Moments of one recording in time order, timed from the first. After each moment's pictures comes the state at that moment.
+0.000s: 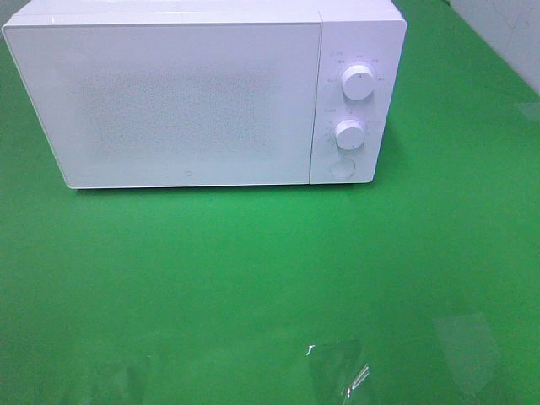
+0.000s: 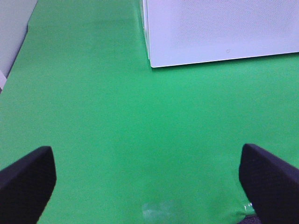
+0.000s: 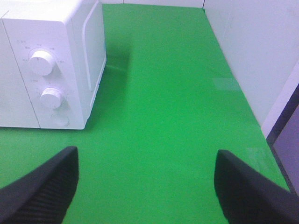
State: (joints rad) left arm -0.03 0.00 -0.52 -0.07 1.09 0.11; right arm 0.01 0.37 -0.53 -0.08 0.55 0.03
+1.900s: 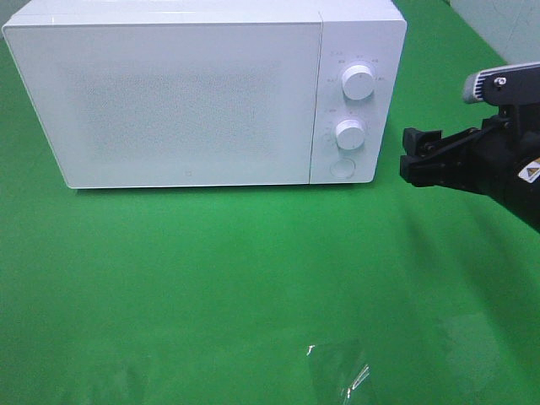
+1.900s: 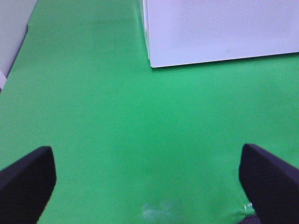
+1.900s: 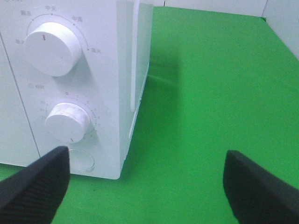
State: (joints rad) left arm -0.03 0.00 -0.52 -0.07 1.09 0.11; right arm 0.40 1.54 -0.38 0.38 -0.89 -0.26
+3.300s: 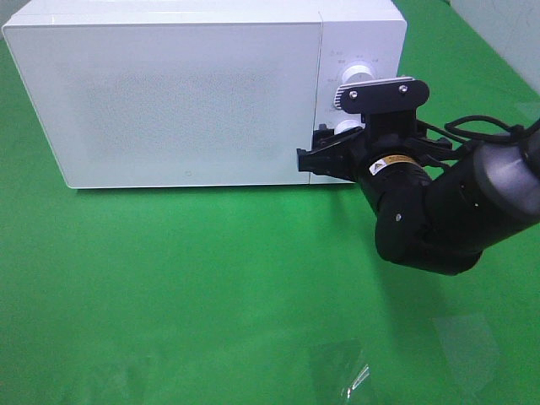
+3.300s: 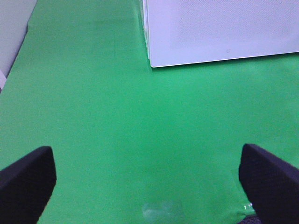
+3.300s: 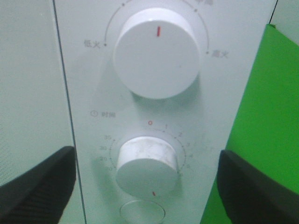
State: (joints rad) left arm -0.03 0.00 -0.52 -0.07 1.09 0.11; right arm 0.65 2.00 -0.75 0.70 -1.10 -0.34
